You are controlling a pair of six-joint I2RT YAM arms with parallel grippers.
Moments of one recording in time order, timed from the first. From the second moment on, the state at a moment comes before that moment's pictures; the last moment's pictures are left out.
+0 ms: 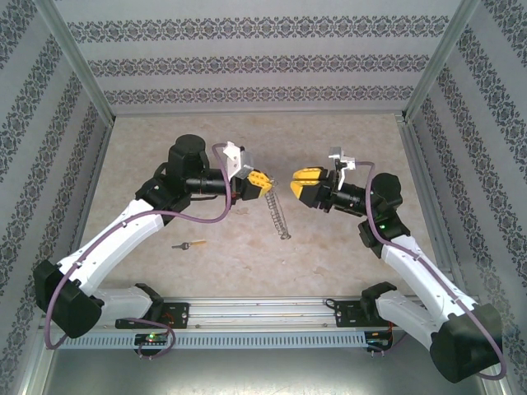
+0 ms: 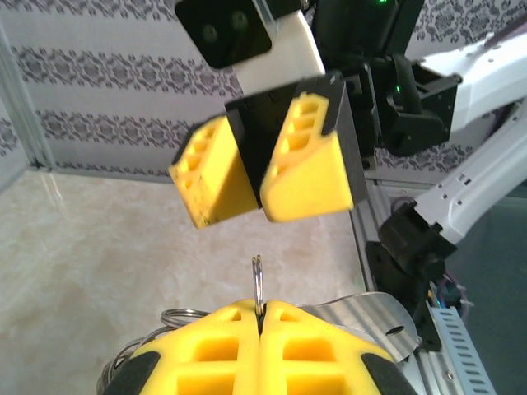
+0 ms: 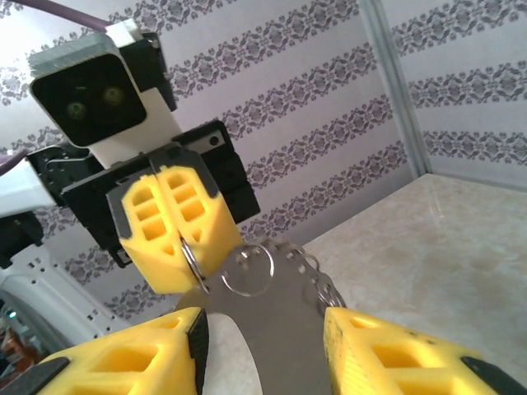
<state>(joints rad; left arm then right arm) -0.56 1.25 1.15 -0.21 0.87 0.20 0.33 0.94 0.62 0.49 -0.93 0.57</state>
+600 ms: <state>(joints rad) -0.56 1.25 1.15 -0.26 0.90 0.21 0.42 1.02 0.68 0.46 -0.96 0.53</state>
